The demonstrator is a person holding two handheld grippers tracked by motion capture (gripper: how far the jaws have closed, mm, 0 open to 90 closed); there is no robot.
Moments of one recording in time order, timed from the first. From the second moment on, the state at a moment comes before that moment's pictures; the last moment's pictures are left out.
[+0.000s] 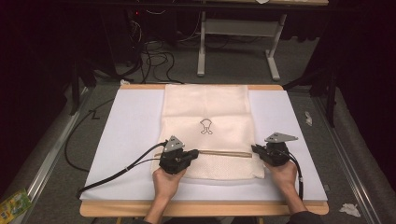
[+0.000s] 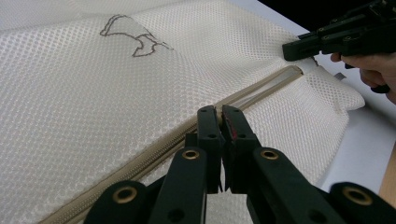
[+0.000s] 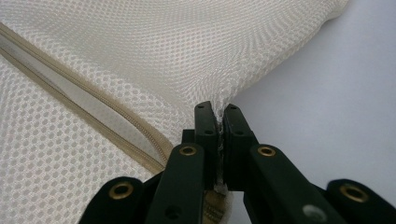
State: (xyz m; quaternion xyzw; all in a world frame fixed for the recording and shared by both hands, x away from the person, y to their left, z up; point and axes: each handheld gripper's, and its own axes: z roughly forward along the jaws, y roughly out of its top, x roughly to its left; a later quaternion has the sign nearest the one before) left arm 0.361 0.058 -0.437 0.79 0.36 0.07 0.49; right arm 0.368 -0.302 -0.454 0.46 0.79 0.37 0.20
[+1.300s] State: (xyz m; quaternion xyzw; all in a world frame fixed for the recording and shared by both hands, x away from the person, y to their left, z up) left arm 0.361 0.086 -0.434 0.77 0.38 0.08 0.51; right arm 0.367 -0.307 -0.453 0.46 0.79 0.37 0.20
